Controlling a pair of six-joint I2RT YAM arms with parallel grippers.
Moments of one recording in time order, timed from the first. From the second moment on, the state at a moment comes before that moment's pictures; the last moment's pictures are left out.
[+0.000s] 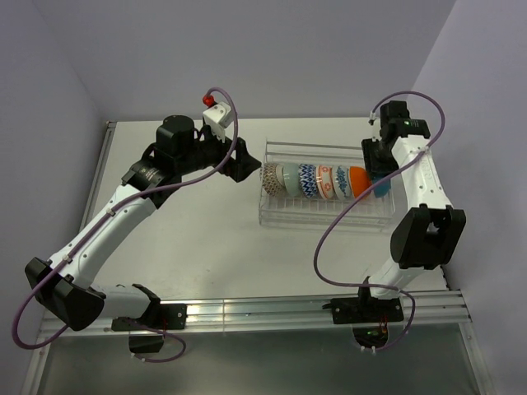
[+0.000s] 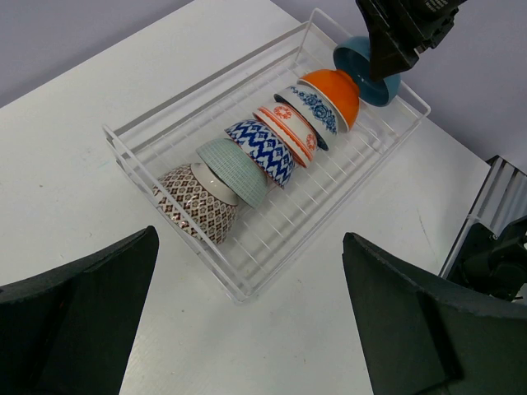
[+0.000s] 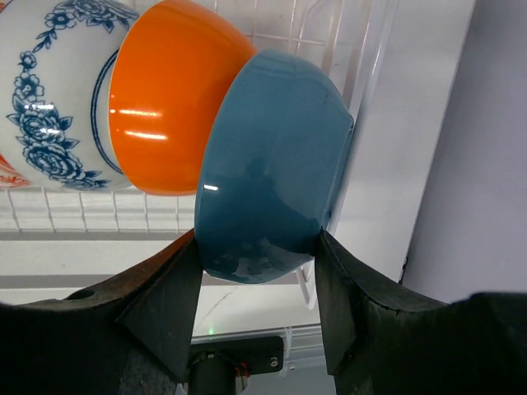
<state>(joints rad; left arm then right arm) -0.59 1.31 1.38 -0.33 0.35 -0.13 -0.10 1.63 1.60 -1.15 0.10 -0.14</state>
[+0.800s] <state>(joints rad) -0.58 1.31 1.38 -0.34 0.36 -0.13 -0.07 1.69 1.53 -1.06 0.16 -0.14</state>
